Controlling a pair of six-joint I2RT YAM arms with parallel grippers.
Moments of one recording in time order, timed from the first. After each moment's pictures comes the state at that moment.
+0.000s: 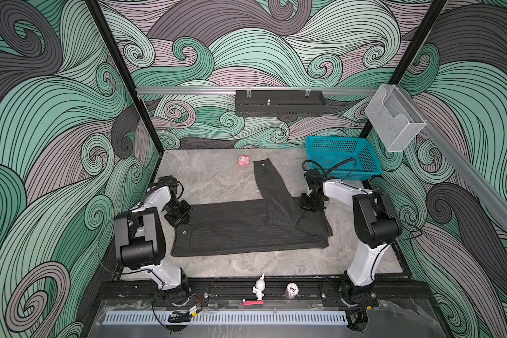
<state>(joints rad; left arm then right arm) 0.22 1.63 1.06 -1.00 0.14 -0.59 0.25 1.89 1.19 -0.73 -0.05 0.43</state>
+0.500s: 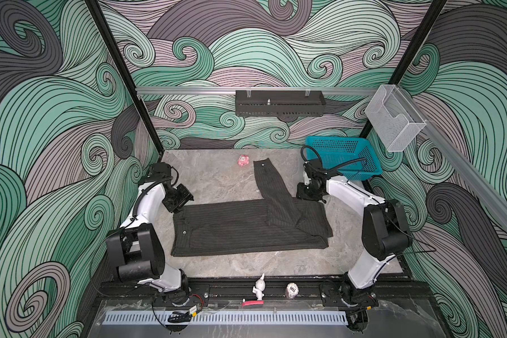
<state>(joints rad) 0.18 1.49 1.20 -0.98 0.29 -0.56 0.32 1.79 1.35 -0.71 -0.04 0.32</state>
